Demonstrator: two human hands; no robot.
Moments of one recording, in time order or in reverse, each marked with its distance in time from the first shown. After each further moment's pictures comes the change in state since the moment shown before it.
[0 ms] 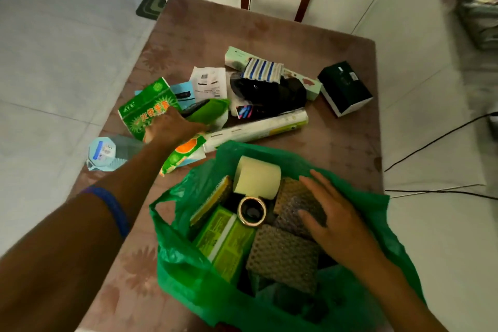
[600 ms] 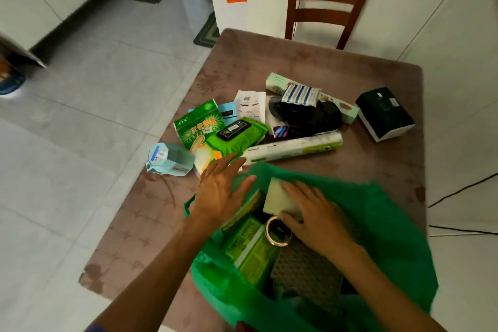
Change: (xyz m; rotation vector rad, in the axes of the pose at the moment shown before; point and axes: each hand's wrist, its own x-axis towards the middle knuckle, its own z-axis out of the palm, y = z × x) left_hand -0.160 -0.015 0.004 -0.035 0.252 0.534; right_hand 0.056 -0.026 0.042 -0.151 -0.089 -0.212
